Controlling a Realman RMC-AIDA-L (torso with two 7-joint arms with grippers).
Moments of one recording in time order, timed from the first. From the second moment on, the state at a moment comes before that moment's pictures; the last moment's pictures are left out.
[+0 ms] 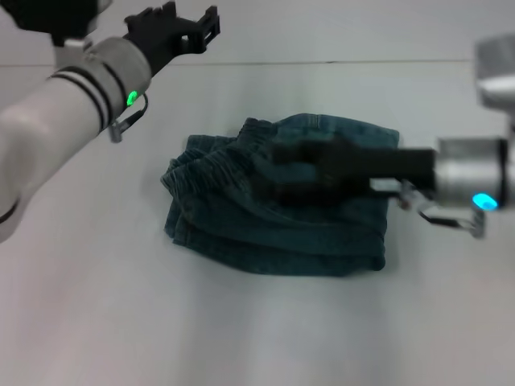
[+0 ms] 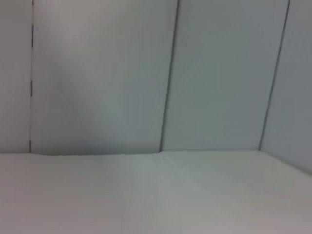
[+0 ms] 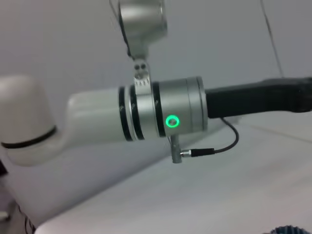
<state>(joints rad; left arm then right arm) -0.48 -2.18 1.60 1.03 1.51 0.14 -1.84 0.51 2.09 -1.24 -0.79 -1.58 -1.36 1.66</state>
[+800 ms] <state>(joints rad) -0.25 -2.18 1.30 1.03 1.49 1.04 -1.84 0.19 2.07 -0.76 -0.87 -1.69 -1.80 1.42</state>
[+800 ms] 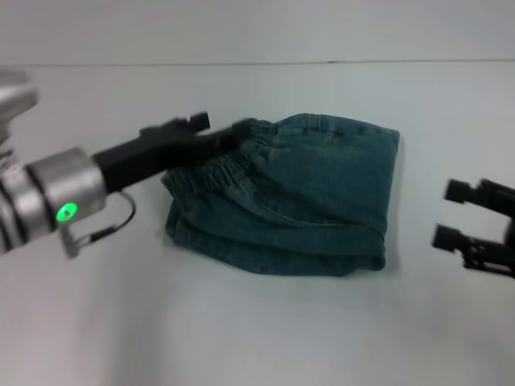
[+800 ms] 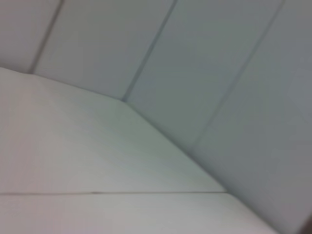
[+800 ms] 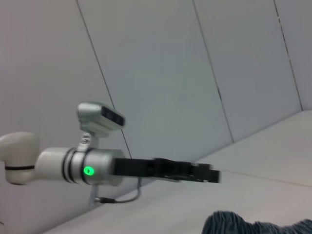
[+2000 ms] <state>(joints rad) -0.29 -2.16 0.95 0.67 1.56 1.58 -1.46 0.47 2.09 -0.72 -0.65 -1.97 -1.76 1.36</state>
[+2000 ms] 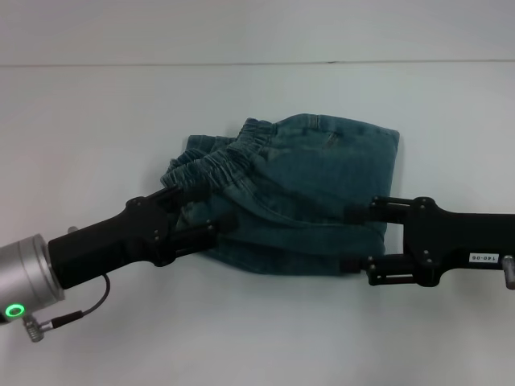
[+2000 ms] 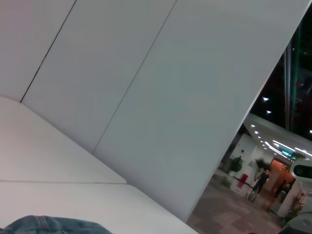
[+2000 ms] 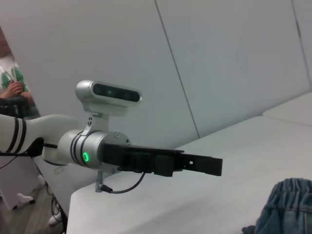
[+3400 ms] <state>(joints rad) -0.36 -2.16 0.91 0.62 1.55 1.58 -1.46 0.51 2.08 -0.71 -0.66 -1.96 -1.71 1.42</state>
